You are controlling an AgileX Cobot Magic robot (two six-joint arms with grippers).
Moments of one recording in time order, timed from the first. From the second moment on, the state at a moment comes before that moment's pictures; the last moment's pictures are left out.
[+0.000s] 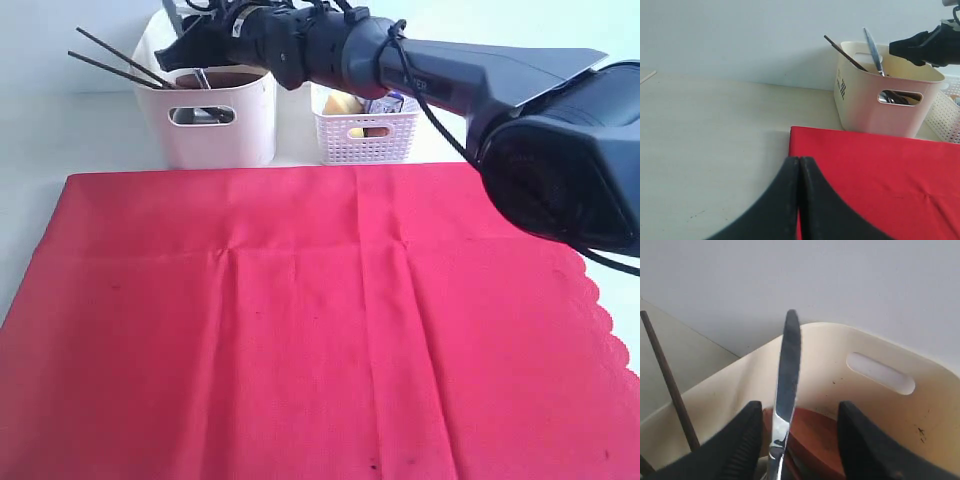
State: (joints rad) left arm -0.12 0.01 0.00 0.34 0.26 -0.45; right arm 0.76 2.52 -2.17 0.05 0.05 -0.11
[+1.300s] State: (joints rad) left arm -0.12 0.01 0.00 0.34 0.26 -0.45; right arm 0.76 2.35 -2.17 0.07 0.51 -0.09
